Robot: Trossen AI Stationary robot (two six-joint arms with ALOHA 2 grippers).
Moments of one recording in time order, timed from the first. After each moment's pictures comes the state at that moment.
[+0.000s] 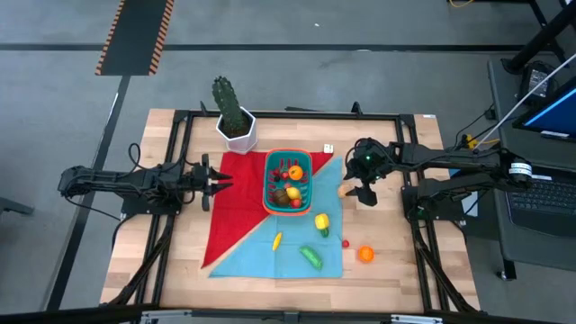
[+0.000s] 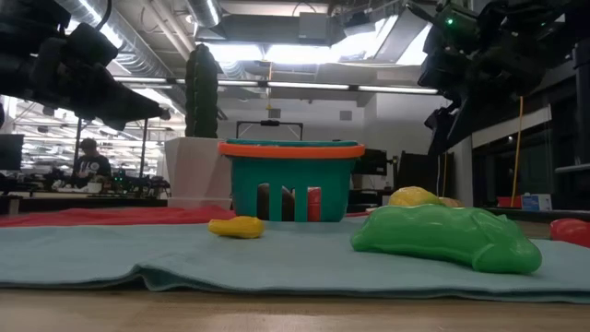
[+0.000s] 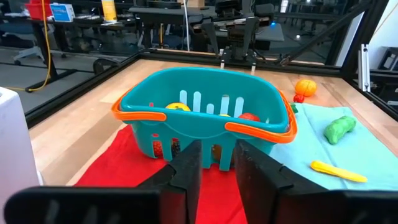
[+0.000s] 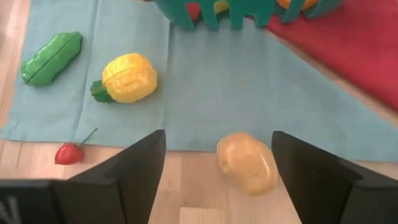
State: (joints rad) left arm 0.03 0.19 0.01 0.04 -0.14 -0.08; right arm -0.28 1.10 0.65 -0.51 -0.31 -0.14
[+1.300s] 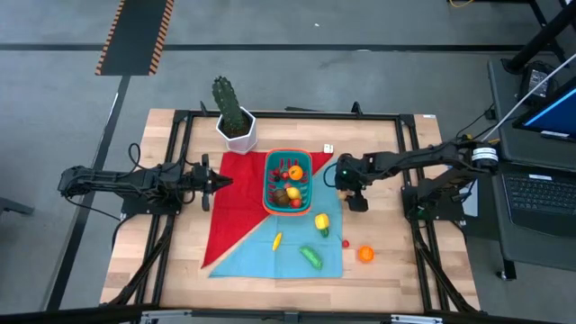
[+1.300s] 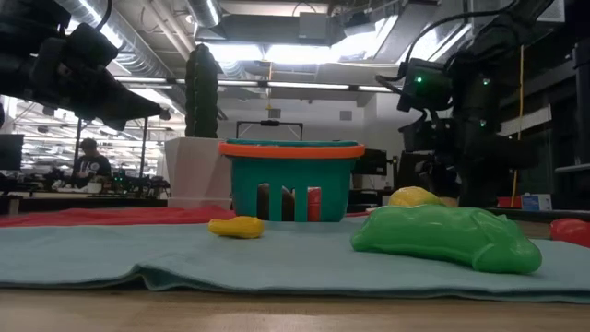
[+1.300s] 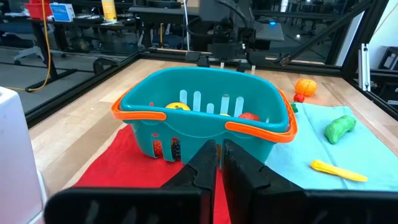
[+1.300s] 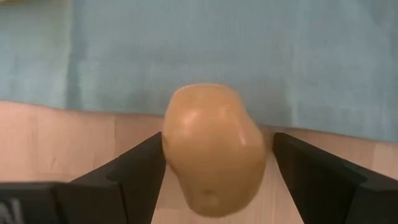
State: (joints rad) left arm 0.03 0.19 0.01 0.03 -0.14 -0.08; right arm -0.21 1.48 0.65 -0.44 -0.12 -0.24
